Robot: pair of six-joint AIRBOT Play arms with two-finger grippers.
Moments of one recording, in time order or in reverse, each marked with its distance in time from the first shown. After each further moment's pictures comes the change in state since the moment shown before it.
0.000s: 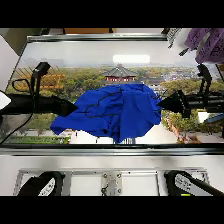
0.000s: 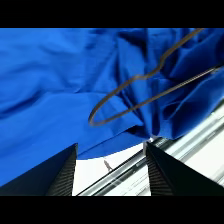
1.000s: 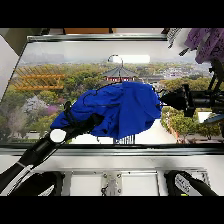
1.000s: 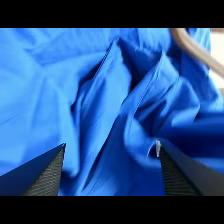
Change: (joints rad) left arm -0.521 -0.049 -0.567 -0.354 0.967 -0.598; right arm 0.000 0.119 0.000 0.061 -0.058 0.047
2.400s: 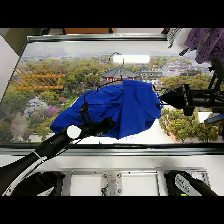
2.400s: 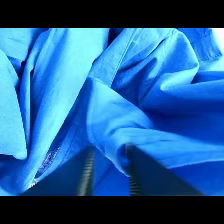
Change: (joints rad) left arm -0.144 -0.161 0.113 -0.071 -0.037 0.003; right arm 0.000 0.002 0.000 0.000 -0.027 0.023
